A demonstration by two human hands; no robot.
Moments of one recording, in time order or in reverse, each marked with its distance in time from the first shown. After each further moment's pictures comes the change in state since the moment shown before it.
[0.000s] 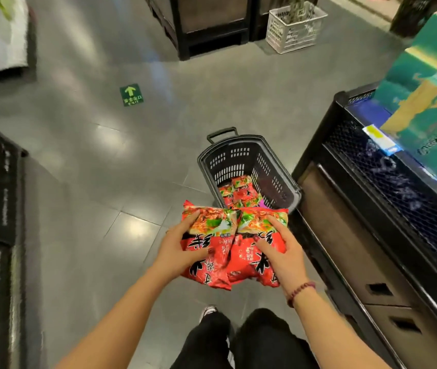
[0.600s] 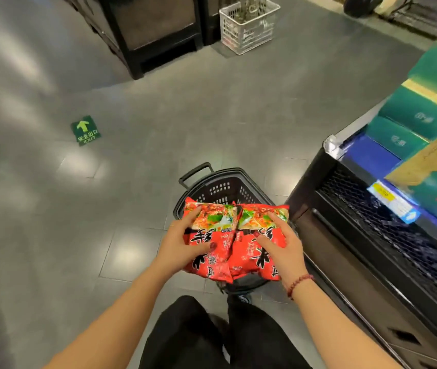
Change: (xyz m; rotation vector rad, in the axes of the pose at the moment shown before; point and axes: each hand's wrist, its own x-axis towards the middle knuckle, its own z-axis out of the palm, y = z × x) left_hand 0.280 0.099 -0.017 0.078 -0.195 0.093; right_hand 0.235 -0.084 0.006 0.023 0.214 -0.021
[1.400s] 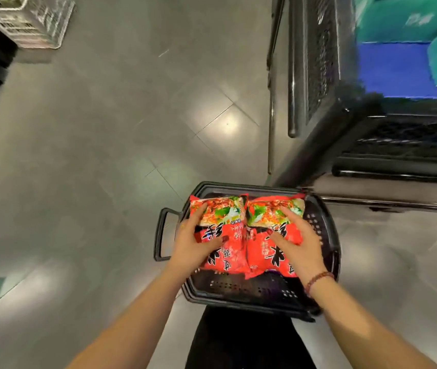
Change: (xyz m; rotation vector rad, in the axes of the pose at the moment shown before) left_hand 0.340 -0.018 0.009 0.292 -0.647 0.158; right_hand 0.181 0.080 0.097 0.041 0.728 0.165
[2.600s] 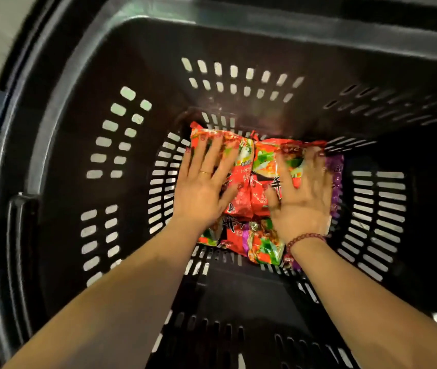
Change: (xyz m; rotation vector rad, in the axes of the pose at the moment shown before) left_hand 0.239 -0.350 0.211 0.951 0.132 0.498; right_hand 0.199 0.393 0.143 -1.112 0.032 -0.235
